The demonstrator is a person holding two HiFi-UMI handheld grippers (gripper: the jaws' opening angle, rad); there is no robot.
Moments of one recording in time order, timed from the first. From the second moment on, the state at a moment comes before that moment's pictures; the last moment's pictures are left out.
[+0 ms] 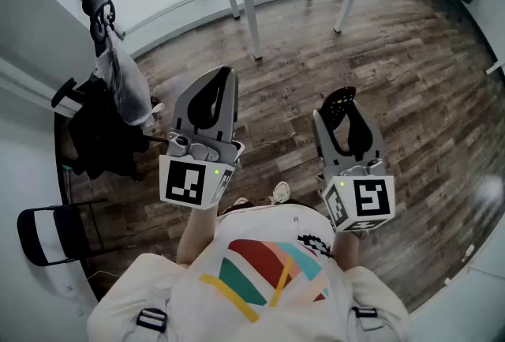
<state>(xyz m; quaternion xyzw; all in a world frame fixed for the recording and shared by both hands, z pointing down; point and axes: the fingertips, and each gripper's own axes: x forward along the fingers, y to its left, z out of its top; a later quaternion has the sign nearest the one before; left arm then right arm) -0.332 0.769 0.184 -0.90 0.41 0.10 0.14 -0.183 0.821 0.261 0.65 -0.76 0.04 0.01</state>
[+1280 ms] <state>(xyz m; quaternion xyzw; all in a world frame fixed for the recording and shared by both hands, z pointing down) -0.313 0.739 0.209 -0.90 0.42 0.07 0.11 -0.139 0.805 0.280 0.67 -0.74 0.08 -0.01</state>
